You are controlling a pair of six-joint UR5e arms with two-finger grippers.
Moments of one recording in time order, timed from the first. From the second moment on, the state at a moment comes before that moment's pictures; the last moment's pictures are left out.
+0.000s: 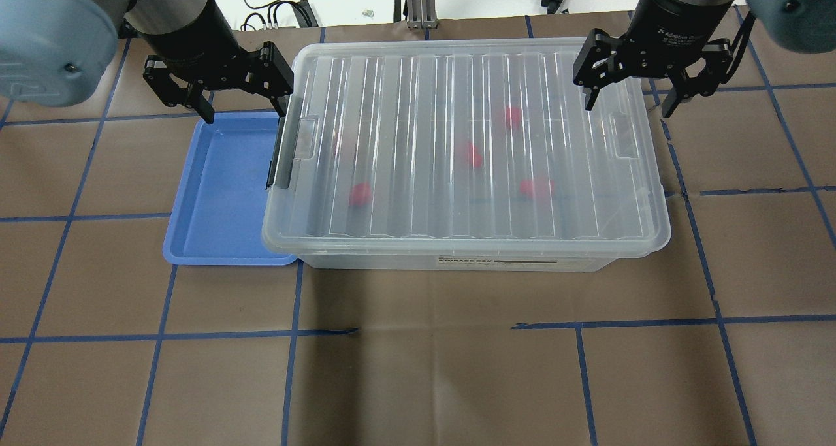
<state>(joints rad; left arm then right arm) -1.61 -1.64 -1.50 -1.53 1.56 -0.09 1.54 -1.50 1.49 -1.51 -1.56 0.15</state>
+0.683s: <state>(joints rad) -1.61 -1.64 -1.50 -1.53 1.56 -0.09 1.51 -1.50 1.51 -1.52 -1.56 0.12</state>
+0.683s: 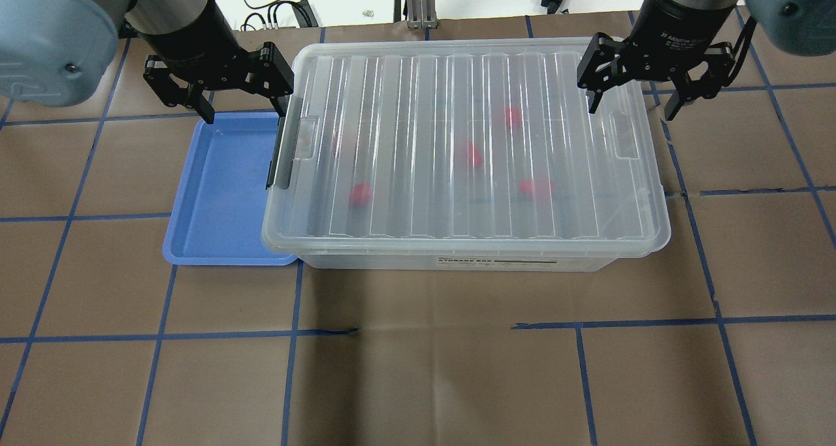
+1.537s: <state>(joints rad) -1.61 -1.64 -1.50 -1.53 1.56 -0.09 1.37 -1.48 1.73 -1.80 -1.56 -0.07</state>
